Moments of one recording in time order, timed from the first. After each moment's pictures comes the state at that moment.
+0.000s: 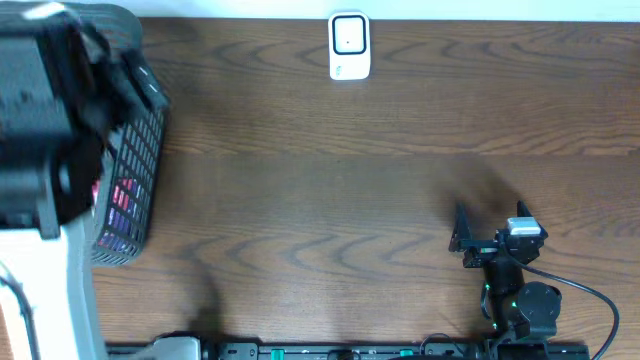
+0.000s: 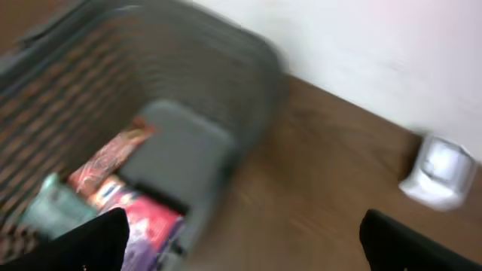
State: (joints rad) left arm 0.03 1.41 2.02 -1.31 -0.26 -0.37; right arm 0.02 0.01 0.01 -0.07 -0.03 0.01
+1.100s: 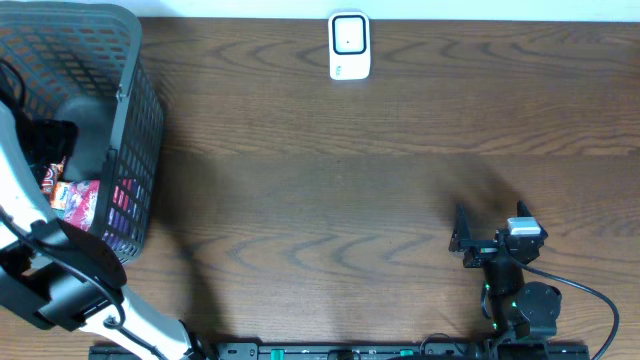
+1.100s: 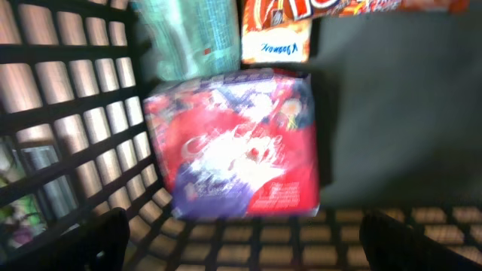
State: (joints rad) left arm 0.56 1.92 1.91 -1.53 -0.14 -0.88; right arm 0.02 0.01 0.01 -0.07 -0.03 0.01
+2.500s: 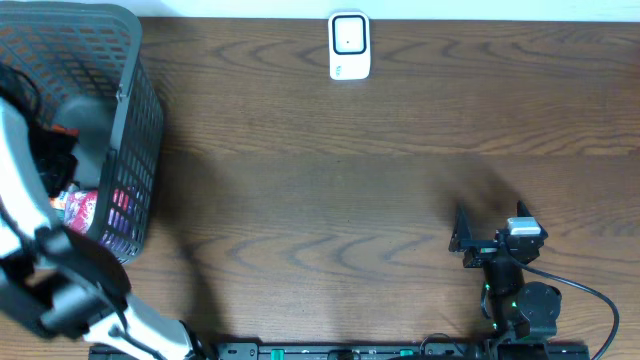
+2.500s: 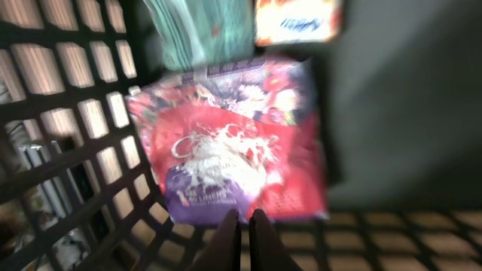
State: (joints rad) left arm 0.55 1.85 1.83 -1.51 -0.15 -0.85; right arm 0.02 0.01 0.01 -0.07 -0.03 0.01
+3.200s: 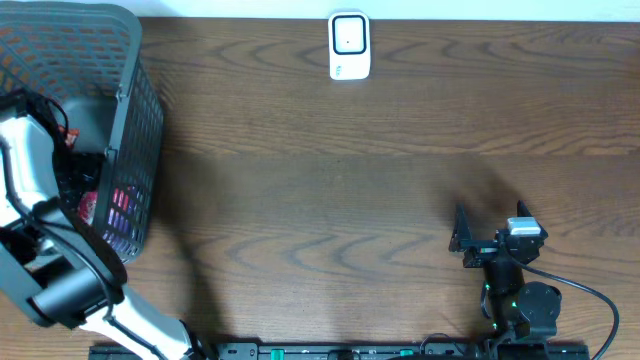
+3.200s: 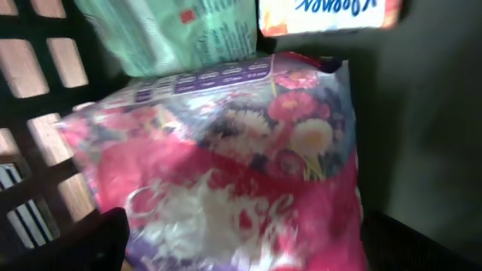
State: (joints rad) left arm 0.55 1.92 1.56 -1.29 -0.17 -0.85; right arm 0.02 0.01 0.01 -0.07 -0.03 0.01
